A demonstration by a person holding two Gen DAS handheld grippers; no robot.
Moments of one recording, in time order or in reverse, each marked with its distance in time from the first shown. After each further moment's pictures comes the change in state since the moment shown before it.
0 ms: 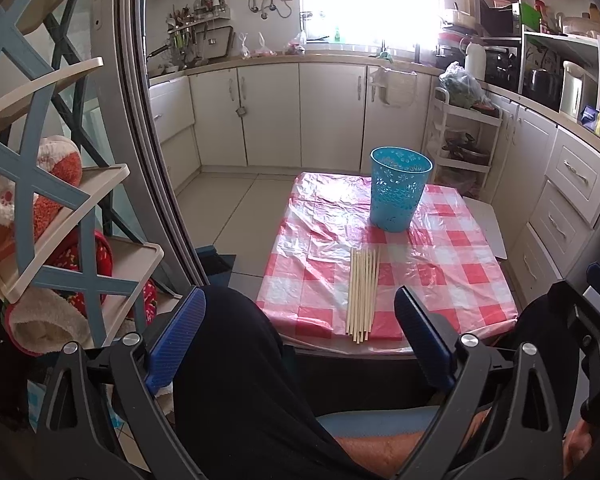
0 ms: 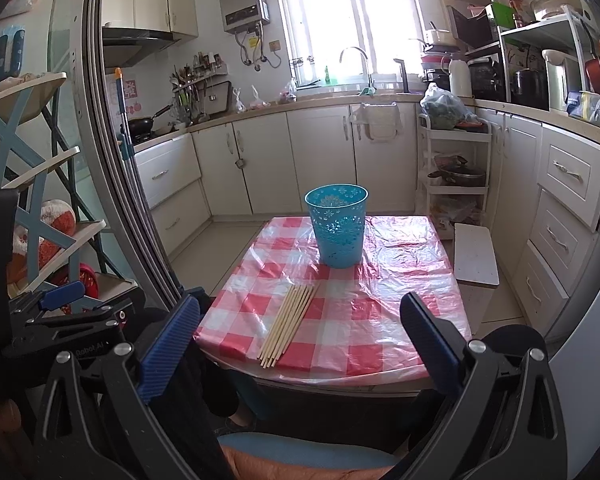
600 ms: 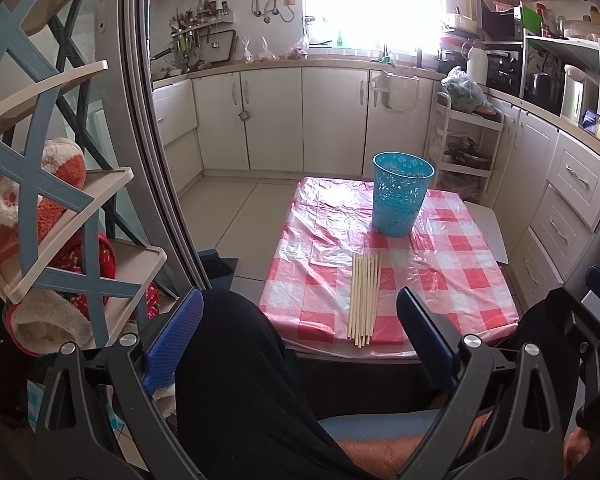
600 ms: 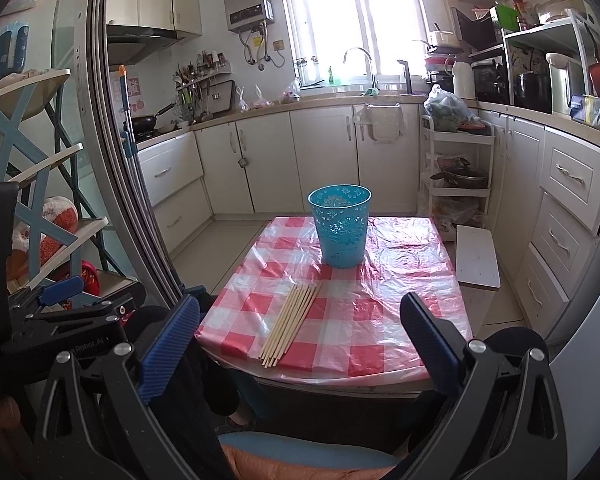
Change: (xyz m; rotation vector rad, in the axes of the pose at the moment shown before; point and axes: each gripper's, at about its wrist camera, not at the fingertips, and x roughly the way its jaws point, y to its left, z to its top) left arm -0.004 0.002 0.000 -0.009 -0.020 0.007; right arm -0.001 0.001 0.001 -0.011 -0.001 0.006
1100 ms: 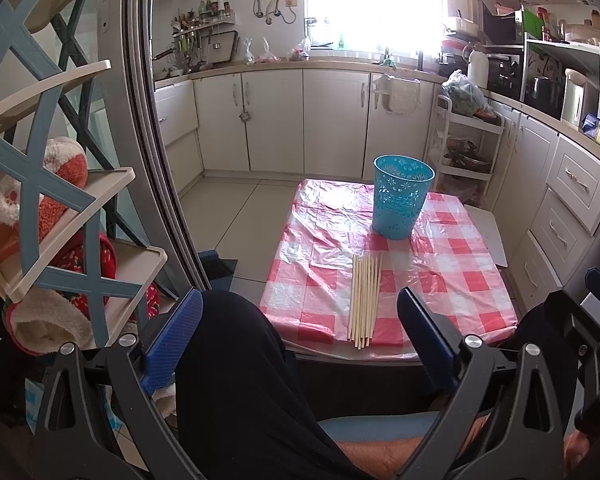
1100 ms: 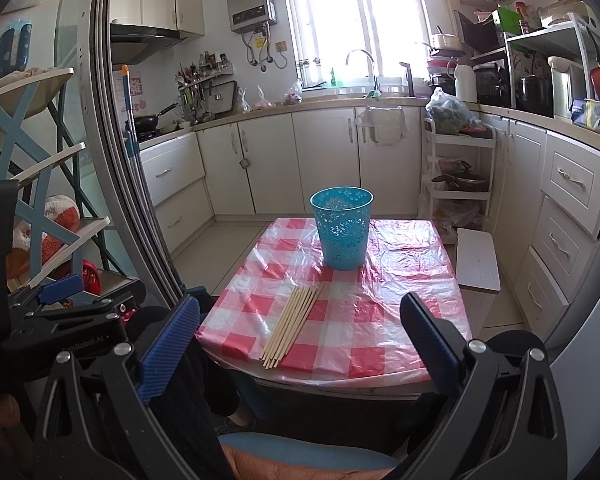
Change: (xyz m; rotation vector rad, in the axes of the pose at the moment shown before) left arm -0.001 -0.001 0.000 -0.002 -0.003 0.000; right arm -0.001 0.003 0.000 -0.004 -0.003 0.001
